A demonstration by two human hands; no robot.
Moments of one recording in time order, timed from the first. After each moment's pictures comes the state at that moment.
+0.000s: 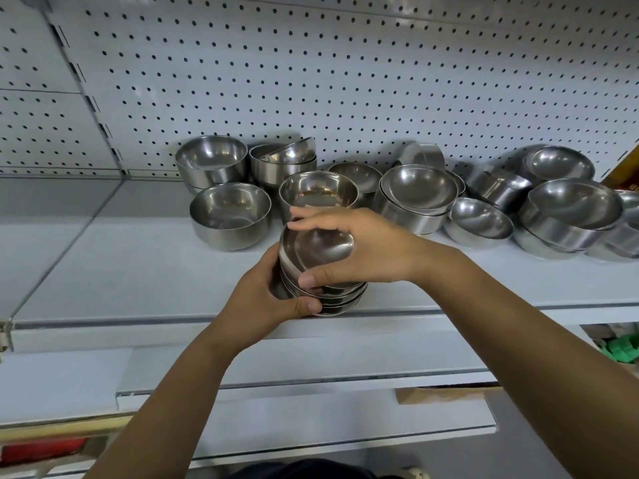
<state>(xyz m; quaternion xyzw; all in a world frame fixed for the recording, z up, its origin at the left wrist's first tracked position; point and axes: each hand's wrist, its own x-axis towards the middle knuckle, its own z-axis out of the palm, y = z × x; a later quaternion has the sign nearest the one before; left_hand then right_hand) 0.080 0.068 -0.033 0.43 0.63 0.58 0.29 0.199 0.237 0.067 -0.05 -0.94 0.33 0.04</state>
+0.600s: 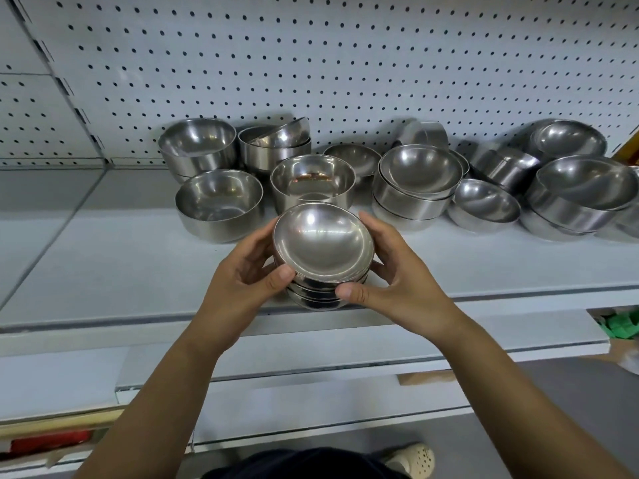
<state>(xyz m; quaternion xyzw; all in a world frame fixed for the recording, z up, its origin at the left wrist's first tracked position) 0.076 0.066 -0.034 0.40 0.56 0.67 0.29 0.257 0.233 -0.008 -0.15 -0.80 0.55 0.20</state>
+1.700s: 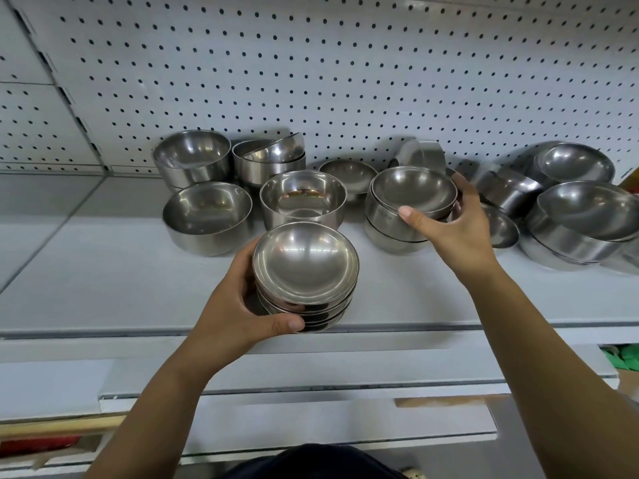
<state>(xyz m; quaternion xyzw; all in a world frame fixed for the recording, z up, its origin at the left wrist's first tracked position) 0.091 0.077 -0.032 0.39 0.61 0.63 0.26 0.252 0.371 0.008 -0.36 -0.74 0.45 0.36</state>
